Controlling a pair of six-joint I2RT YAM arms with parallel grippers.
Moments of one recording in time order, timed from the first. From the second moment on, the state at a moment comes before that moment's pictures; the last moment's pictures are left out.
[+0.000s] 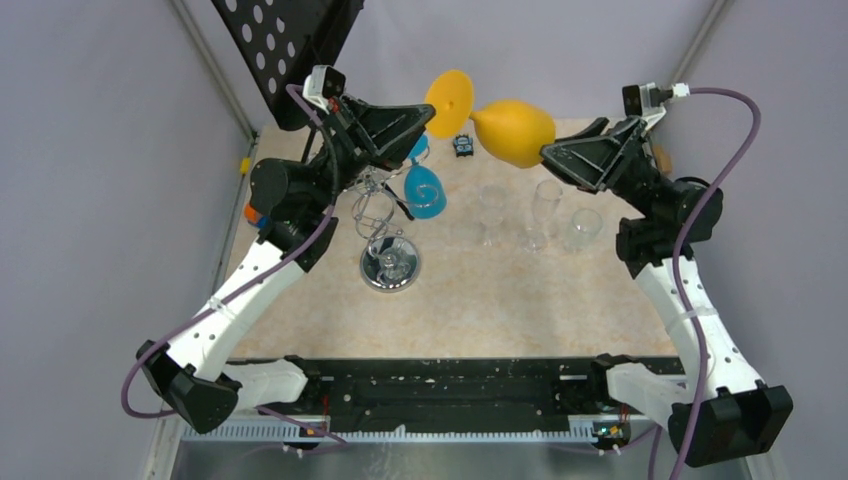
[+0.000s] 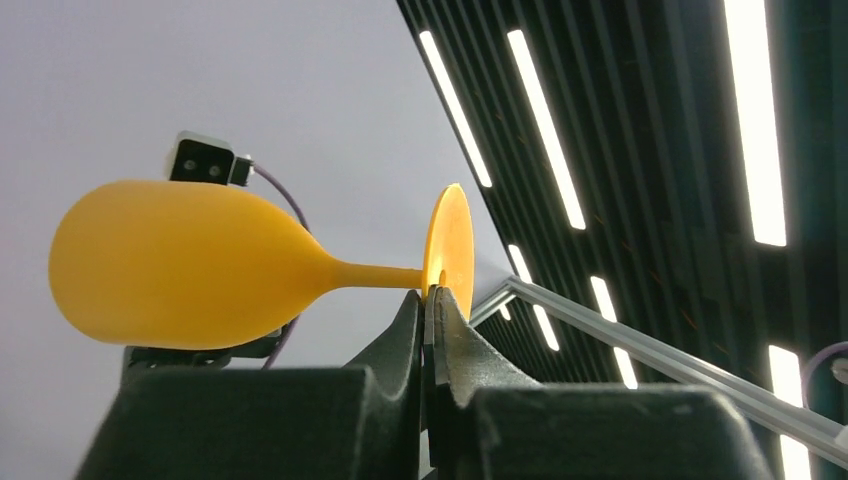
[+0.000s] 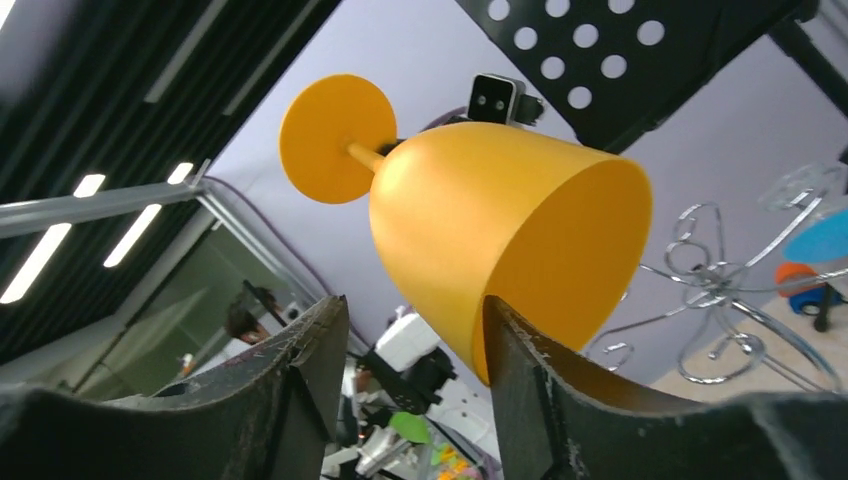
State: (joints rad) left arm -0.60 1.20 1.32 0.60 0.41 -1.72; right arm 0.19 1.03 1.04 0.84 -0.84 1.61
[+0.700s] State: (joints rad) left arm -0.61 1.13 1.31 0.43 0.34 -1.61; right arm 0.20 1.07 1.16 0.92 -0.77 1.59
